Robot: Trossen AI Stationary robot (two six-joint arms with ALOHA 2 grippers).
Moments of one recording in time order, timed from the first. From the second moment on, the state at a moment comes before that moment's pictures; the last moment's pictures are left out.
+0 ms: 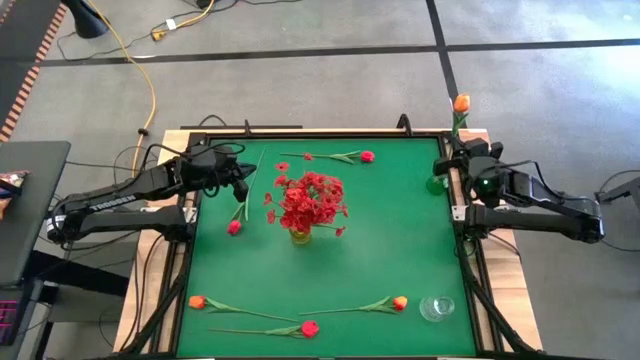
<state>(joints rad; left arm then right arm) 0.40 0.74 0.65 -0.39 -0.14 -0.23 -0.24 0.41 0.61 -0.61 1.07 0.27</state>
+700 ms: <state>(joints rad) 0.40 0.74 0.65 -0.39 -0.14 -0.22 -0.24 0.43 0.61 -0.60 1.11 0.27</state>
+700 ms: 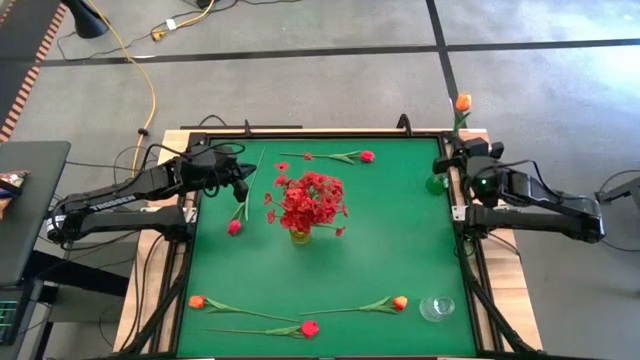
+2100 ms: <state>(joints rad) 0.40 0.74 0.65 -0.39 -0.14 -0.21 -0.31 0.53 0.61 -0.53 1.10 0.28</state>
